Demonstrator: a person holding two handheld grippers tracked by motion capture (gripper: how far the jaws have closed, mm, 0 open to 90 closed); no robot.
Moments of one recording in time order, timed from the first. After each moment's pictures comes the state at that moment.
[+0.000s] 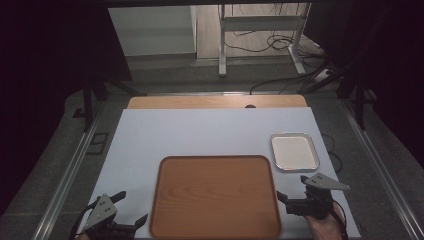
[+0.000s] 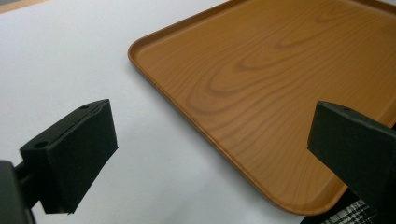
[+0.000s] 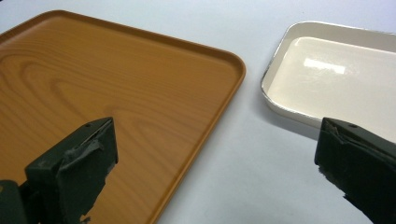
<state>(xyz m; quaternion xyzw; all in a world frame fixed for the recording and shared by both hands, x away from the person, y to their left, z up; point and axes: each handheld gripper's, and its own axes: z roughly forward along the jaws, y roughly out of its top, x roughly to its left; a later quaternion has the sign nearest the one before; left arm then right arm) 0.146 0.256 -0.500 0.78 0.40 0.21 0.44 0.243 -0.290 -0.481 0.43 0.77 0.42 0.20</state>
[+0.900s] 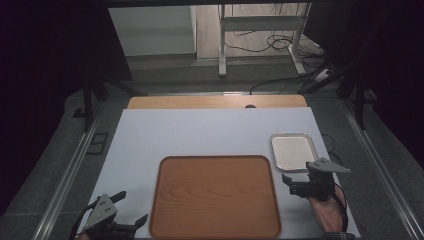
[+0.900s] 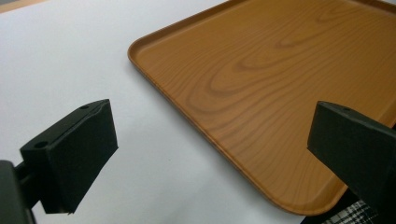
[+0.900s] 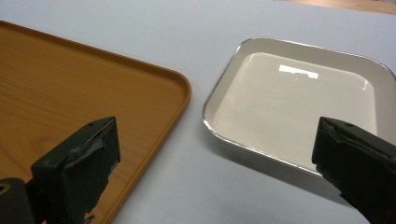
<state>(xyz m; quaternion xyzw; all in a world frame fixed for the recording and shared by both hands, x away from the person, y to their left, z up) 0.147 0.256 -0.500 0.78 0.40 0.21 0.44 0.287 -0.306 -0.481 0.45 0.76 0.41 0.23</state>
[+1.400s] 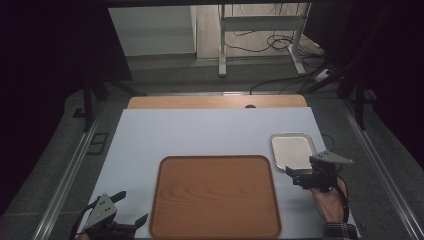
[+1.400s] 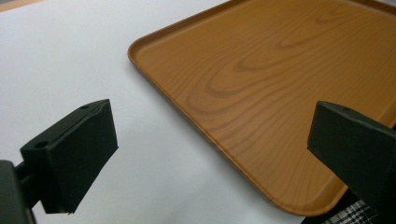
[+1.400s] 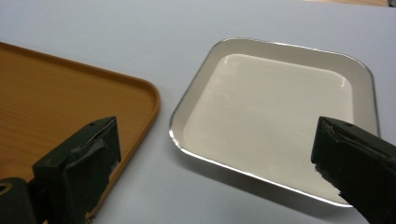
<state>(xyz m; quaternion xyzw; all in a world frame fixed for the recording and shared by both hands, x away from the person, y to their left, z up) 0.147 0.257 -0.500 0.78 0.40 0.21 0.44 0.311 -0.318 -0.482 0.47 0.75 0.40 0.23</state>
